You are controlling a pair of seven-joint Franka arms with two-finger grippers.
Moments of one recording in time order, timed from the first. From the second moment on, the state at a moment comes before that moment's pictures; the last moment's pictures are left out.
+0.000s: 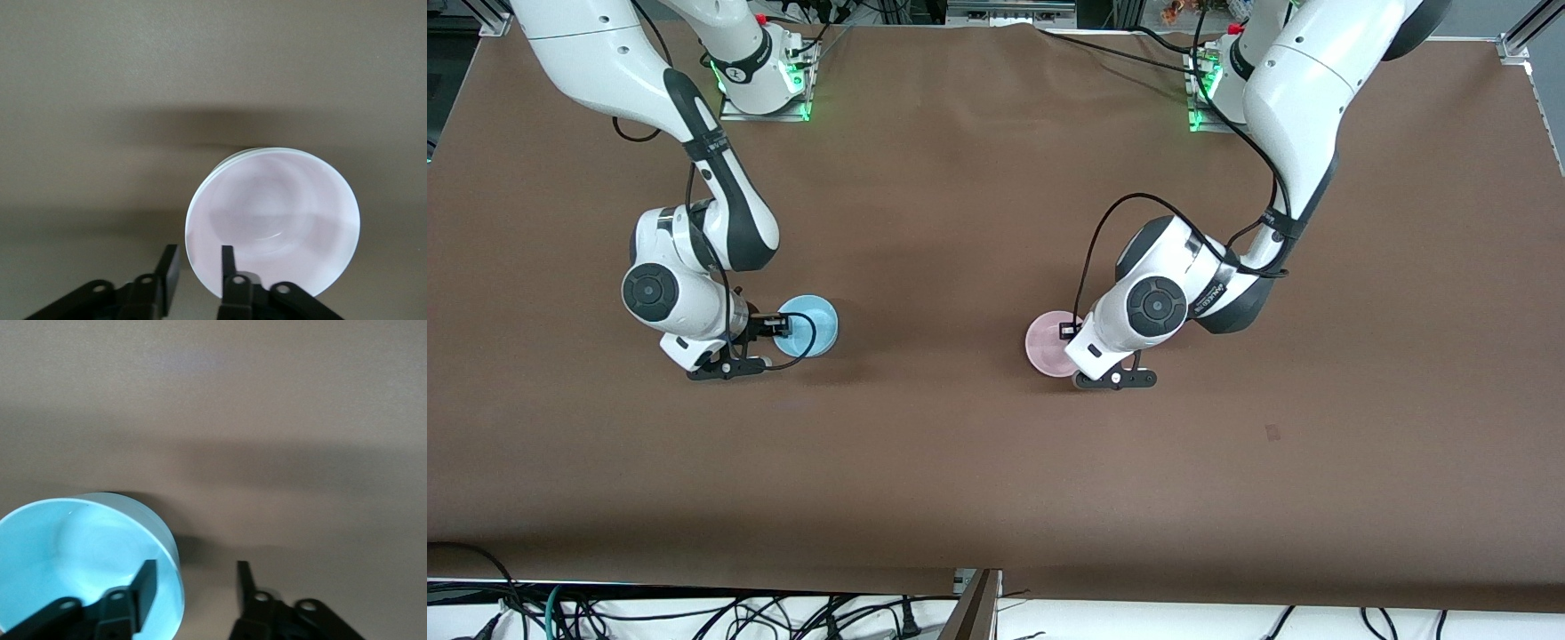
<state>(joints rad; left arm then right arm) -0.19 0.76 -0.38 -1.48 0.09 2.07 -0.60 0.20 0.52 -0.02 -1.92 0.03 2.31 0.04</state>
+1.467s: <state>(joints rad) 0.11 0.27 -0.29 -1.42 0.10 1.40 -0.17 0.26 0.50 0.12 -1.59 0.33 1.94 0.47</state>
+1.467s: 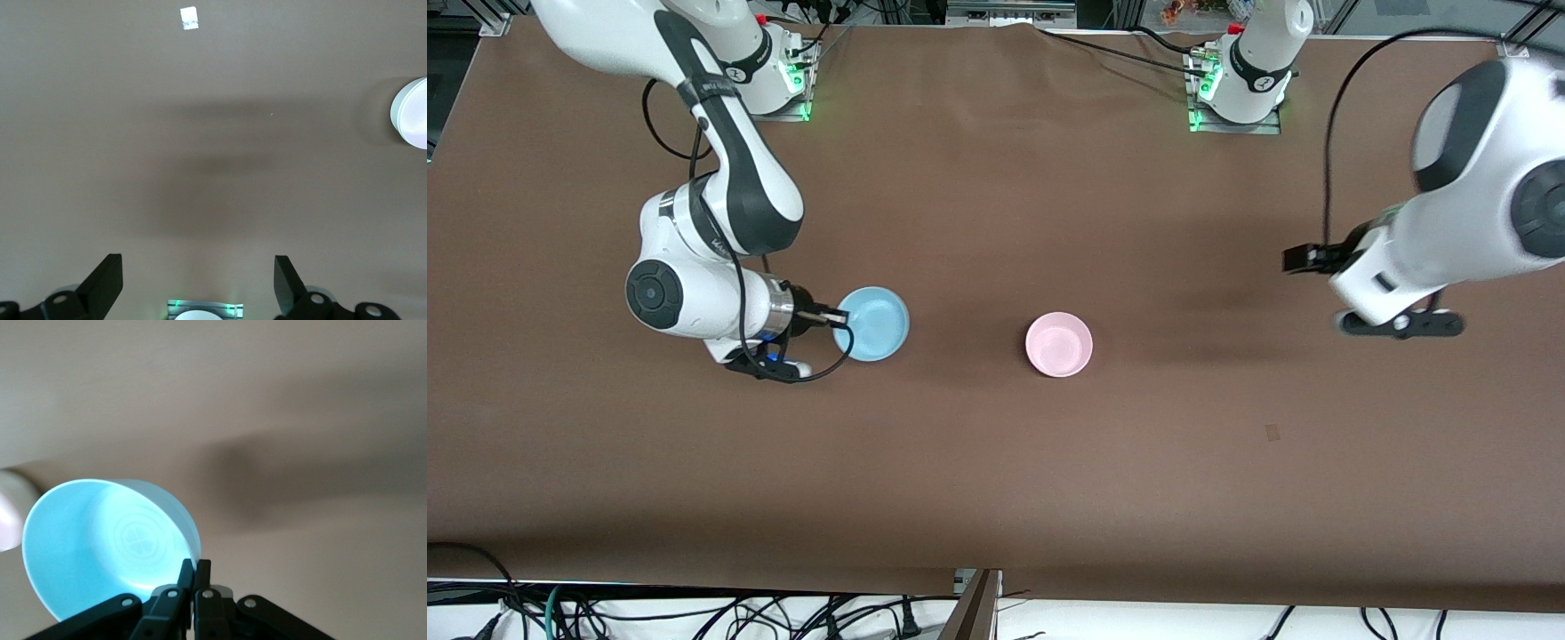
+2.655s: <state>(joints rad) 0.04 -0.11 -0.07 -1.83 0.06 1.74 0.11 0.67 0.84 0.11 -1.30 0.34 2.39 1.09</state>
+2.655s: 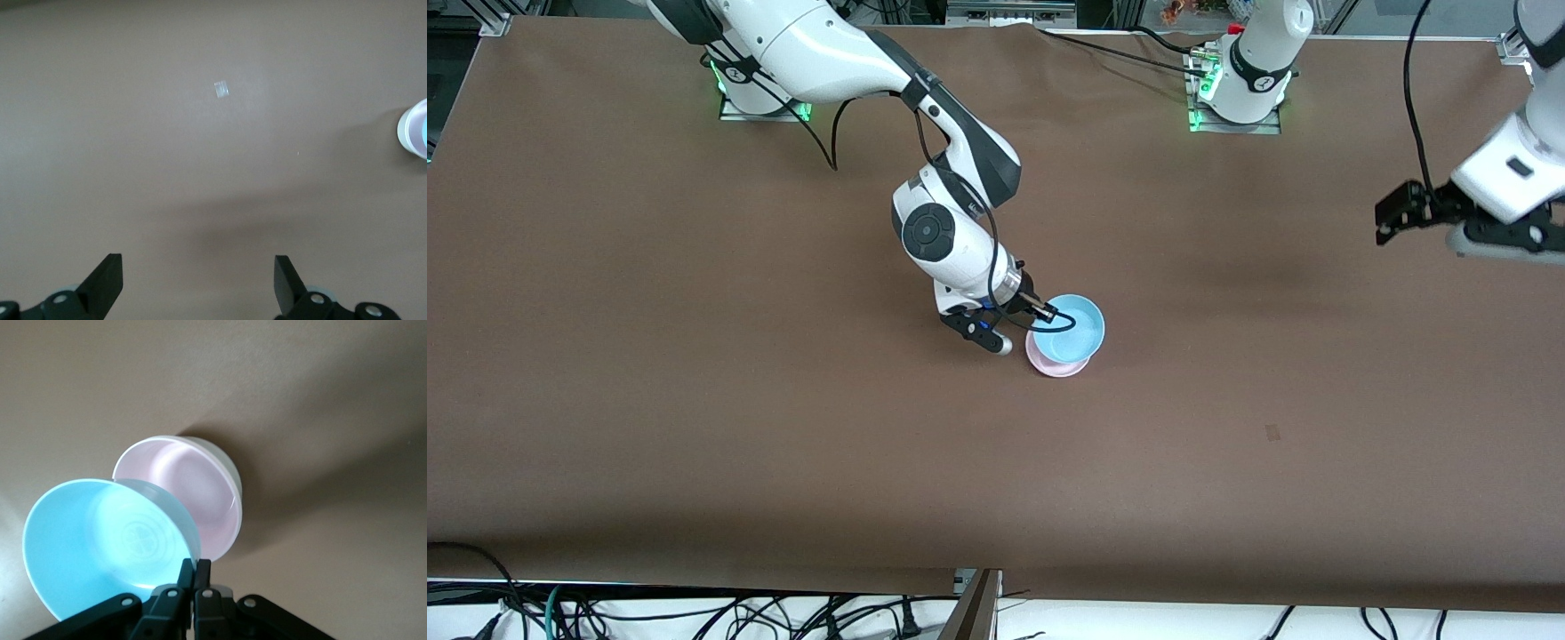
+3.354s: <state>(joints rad) 0.04 -0.11 -0.05 -1.83 0.06 1.69 0.11 0.68 0.87 0.09 -1.30 0.28 2.41 1.09</state>
